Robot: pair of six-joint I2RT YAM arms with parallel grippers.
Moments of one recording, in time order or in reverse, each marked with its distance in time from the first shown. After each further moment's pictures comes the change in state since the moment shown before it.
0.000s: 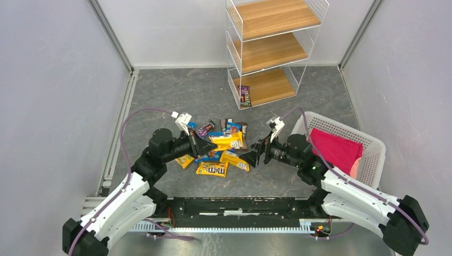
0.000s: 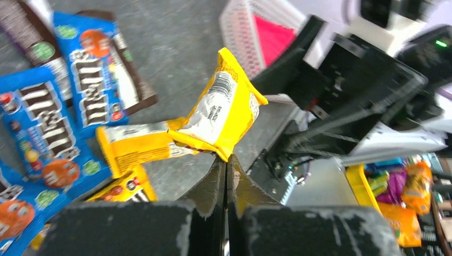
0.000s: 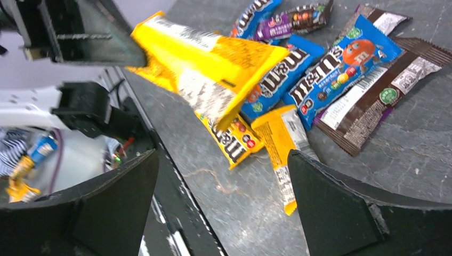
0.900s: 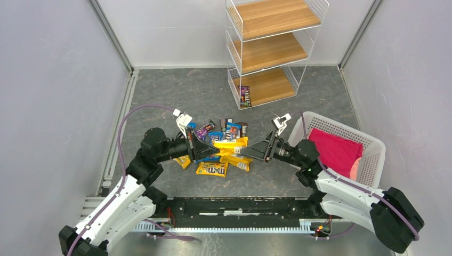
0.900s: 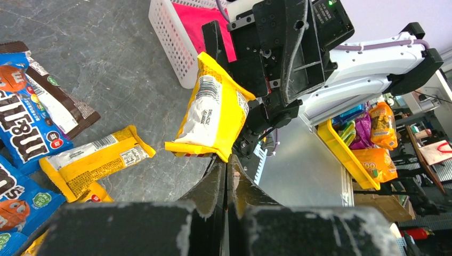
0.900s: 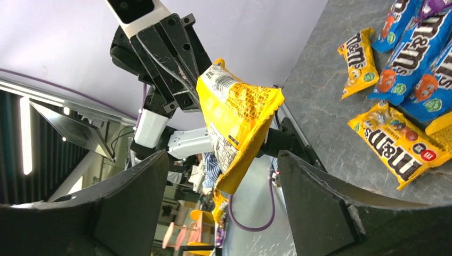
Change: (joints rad) left arm -0.001 -0.086 0.076 0.016 0.257 0.063; right arm -0.093 0.074 -0.165 0.639 -0.264 0.794
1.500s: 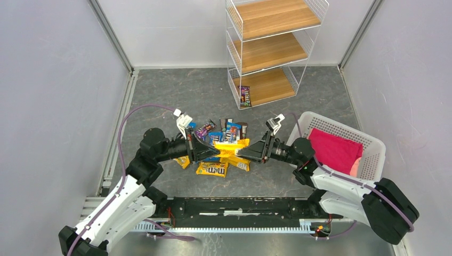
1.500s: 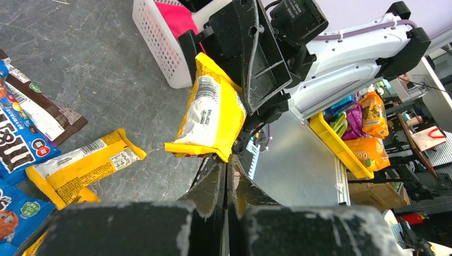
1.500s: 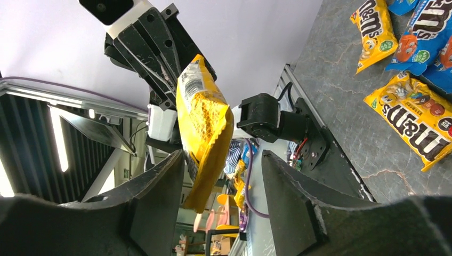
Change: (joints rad) left arm -0.001 0.002 0.000 0.026 0.054 0.000; right arm 0.000 0.095 0.006 0.051 -0.064 0.105
